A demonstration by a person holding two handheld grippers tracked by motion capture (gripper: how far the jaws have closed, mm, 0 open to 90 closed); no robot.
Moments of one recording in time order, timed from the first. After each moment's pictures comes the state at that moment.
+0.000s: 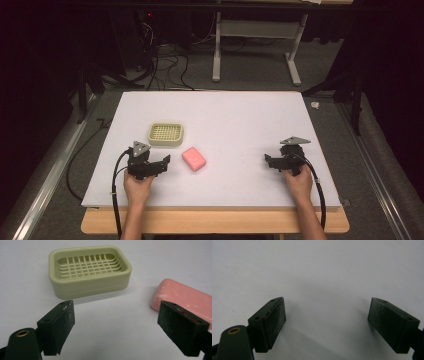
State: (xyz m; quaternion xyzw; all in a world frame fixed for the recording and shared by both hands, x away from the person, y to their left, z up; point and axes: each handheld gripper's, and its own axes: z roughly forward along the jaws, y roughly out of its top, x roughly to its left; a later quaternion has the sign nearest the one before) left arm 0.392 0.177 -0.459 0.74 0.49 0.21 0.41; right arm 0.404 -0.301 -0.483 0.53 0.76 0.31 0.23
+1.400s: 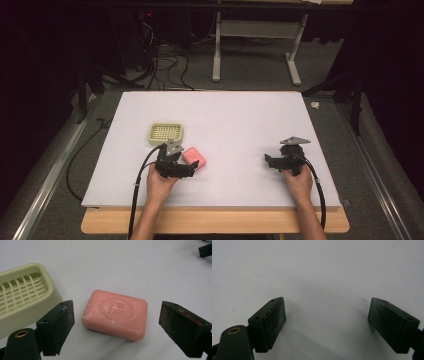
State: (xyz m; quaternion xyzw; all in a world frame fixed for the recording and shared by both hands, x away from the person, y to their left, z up) left arm 0.395 0.098 -0.447 0.82 0.37 0.17 0.40; right arm 0.404 -0.301 -0.483 0.53 0.76 0.31 0.23
